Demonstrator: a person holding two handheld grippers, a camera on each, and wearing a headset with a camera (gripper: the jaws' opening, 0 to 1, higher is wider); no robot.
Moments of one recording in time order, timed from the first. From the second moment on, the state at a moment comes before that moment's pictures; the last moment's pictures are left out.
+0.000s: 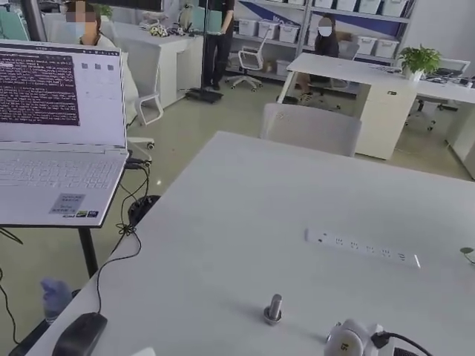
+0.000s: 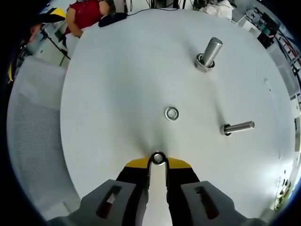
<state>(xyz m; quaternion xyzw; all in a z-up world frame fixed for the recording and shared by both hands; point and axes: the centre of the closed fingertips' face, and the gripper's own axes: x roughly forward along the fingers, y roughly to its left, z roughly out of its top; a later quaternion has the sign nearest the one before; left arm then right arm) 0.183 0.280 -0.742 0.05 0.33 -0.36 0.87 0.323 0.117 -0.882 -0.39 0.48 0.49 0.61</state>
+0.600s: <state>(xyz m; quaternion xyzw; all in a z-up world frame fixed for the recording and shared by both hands) 0.179 0.278 -0.745 0.04 0.34 -0.35 0.87 0.324 0.113 -0.881 -0.38 0.49 0.49 0.62</state>
